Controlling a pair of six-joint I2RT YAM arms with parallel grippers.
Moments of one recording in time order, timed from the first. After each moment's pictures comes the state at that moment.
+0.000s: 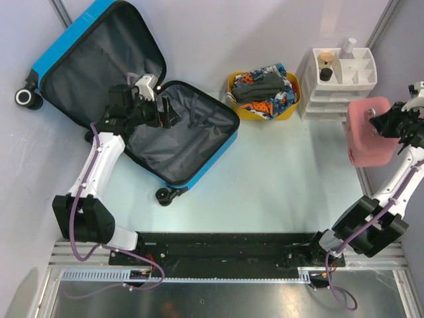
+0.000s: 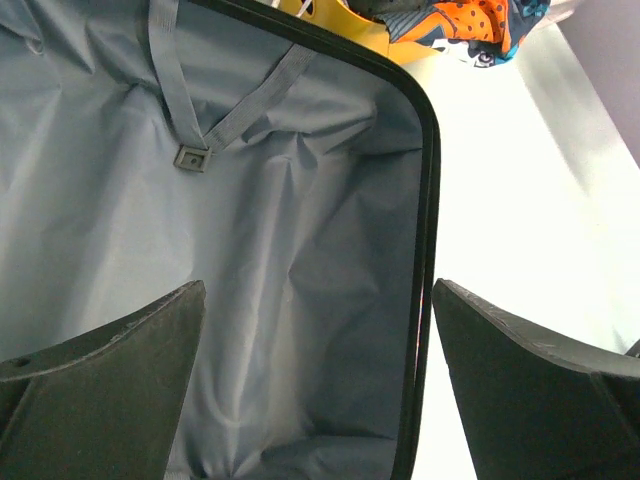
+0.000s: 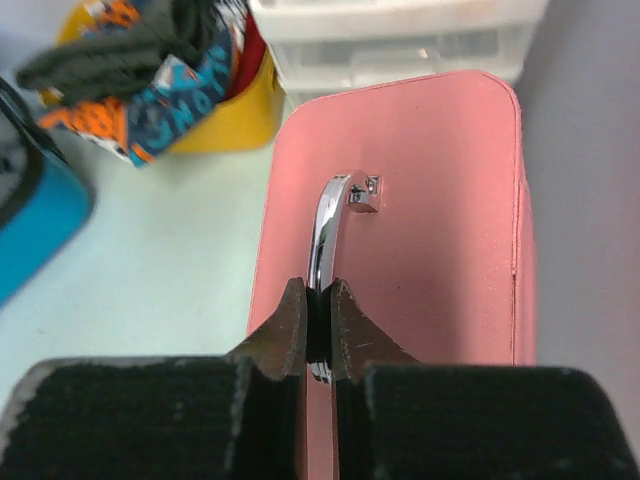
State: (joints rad) left arm -0.08 1.43 1.36 -0.43 0.54 -0.10; right arm -0.72 1.37 1.49 -0.58 -0.83 -0.20
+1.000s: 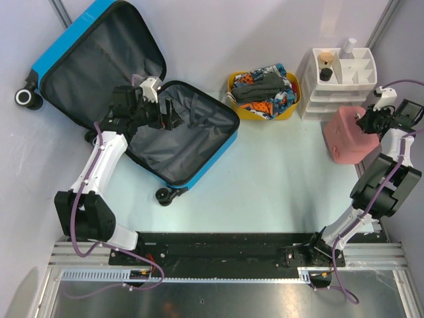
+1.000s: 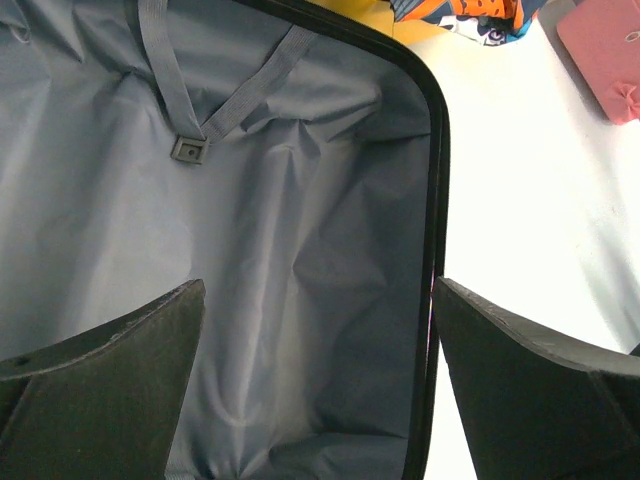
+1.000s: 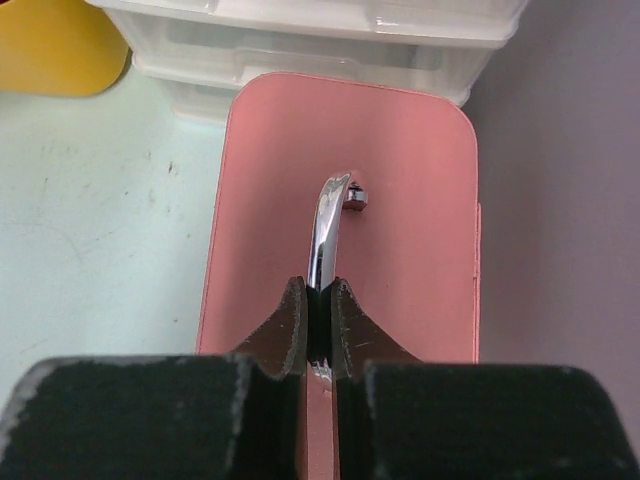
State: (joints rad) left arm -0.10 1.46 1.37 -0.43 0.53 -0.07; right arm -0.60 1.79 1.46 -0.27 -0.62 -0.43
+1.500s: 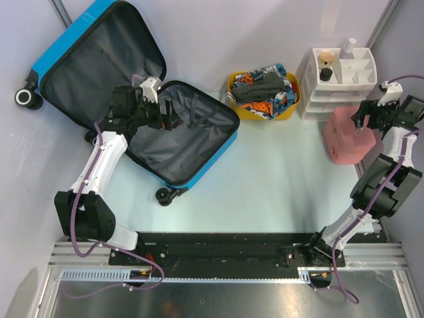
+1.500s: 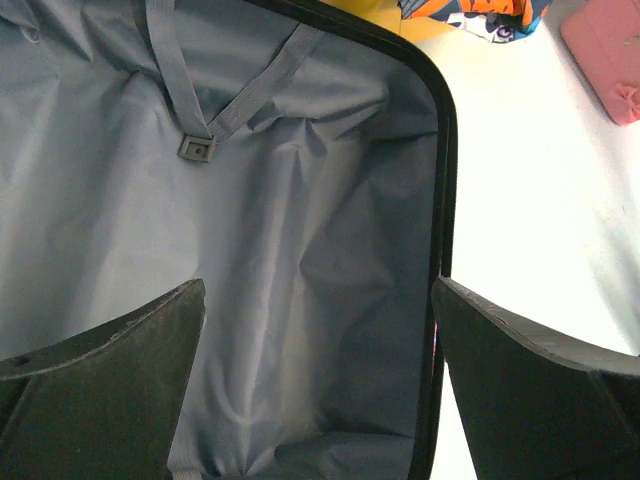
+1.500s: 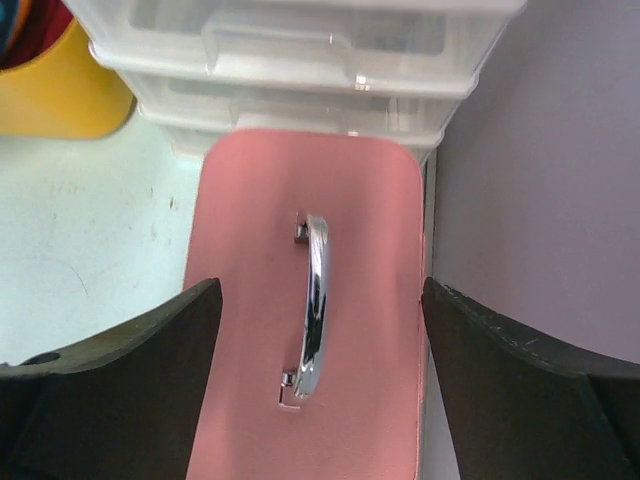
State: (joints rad) left arm -0.10 1.46 1.37 -0.43 0.52 -0.06; right arm -0.60 1.79 1.49 -0.23 -0.62 -0.39
